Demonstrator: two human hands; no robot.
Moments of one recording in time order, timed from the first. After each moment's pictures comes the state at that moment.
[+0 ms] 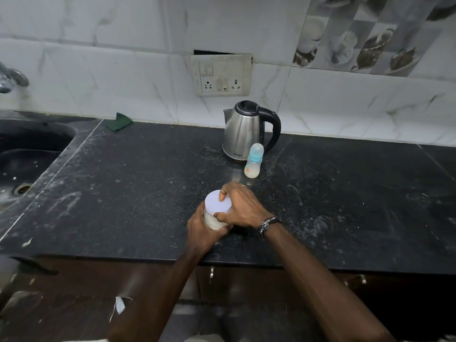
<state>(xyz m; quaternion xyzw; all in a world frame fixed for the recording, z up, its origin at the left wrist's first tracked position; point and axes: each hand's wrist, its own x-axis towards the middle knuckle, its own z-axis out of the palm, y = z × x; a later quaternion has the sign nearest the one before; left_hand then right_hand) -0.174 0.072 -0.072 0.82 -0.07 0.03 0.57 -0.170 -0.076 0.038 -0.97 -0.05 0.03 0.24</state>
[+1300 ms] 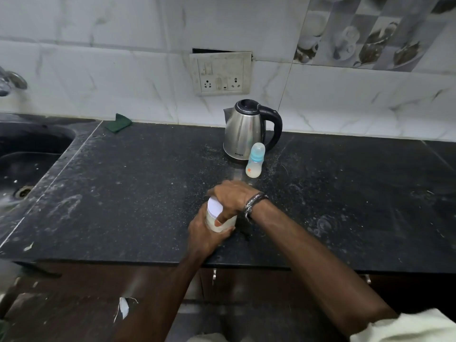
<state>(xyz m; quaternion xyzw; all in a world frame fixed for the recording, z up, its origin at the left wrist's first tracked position) -0.174 0.071 -0.071 0.82 -0.05 -0.01 0.57 -0.134 -0.048 0.082 -0.97 -0.14 0.20 -0.04</state>
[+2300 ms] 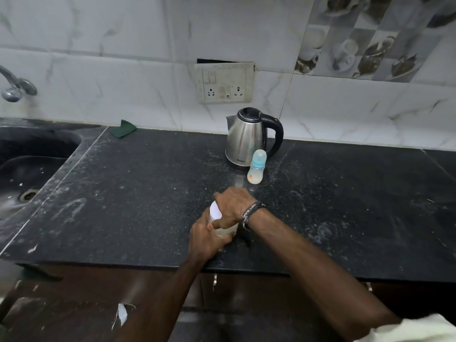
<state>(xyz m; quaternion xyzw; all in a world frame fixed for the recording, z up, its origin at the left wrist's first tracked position) -0.171 0.071 -0.065 0.84 -0.05 -0.02 0.54 -0.145 -0.040 0.074 -0.98 -0.11 0.14 -0.09</state>
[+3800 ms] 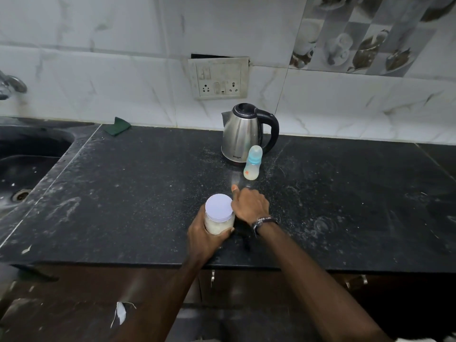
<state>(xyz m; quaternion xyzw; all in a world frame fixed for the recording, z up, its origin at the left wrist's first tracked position) -0.179 0.069 -0.074 0.81 -0.08 0.05 0.57 -0.163 -0.074 0.041 -0.97 0.18 0.03 0.15</state>
